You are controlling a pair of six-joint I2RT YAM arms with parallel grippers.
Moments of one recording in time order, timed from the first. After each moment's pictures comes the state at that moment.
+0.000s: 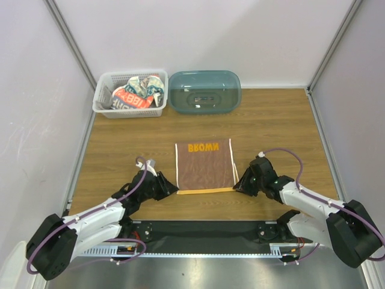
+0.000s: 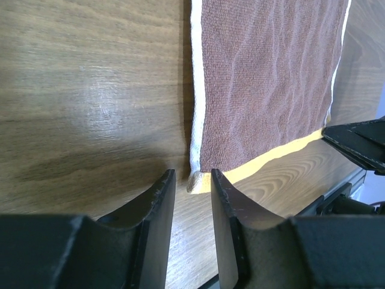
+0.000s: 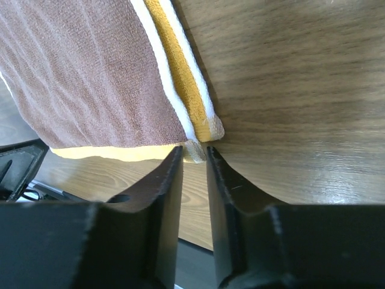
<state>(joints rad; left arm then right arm) -0.63 0.89 0.12 0.10 0.09 -1.00 0.56 1.07 0.36 -0.20 -0.11 1.02</state>
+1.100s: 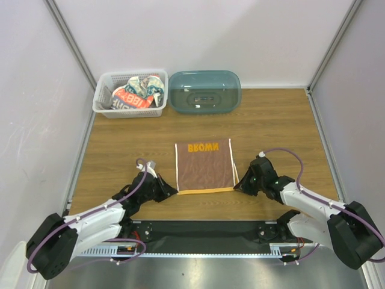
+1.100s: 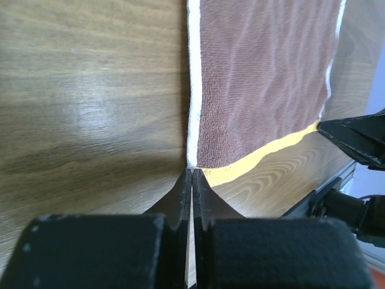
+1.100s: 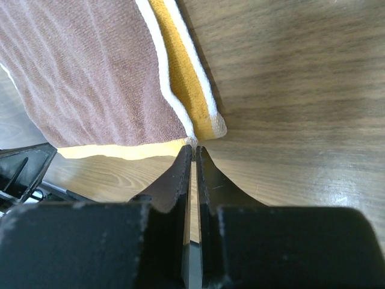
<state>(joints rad) -0.64 0.91 0.09 0.15 0.12 -1.04 0.56 1.06 0.36 -0.20 -0.11 1.02</state>
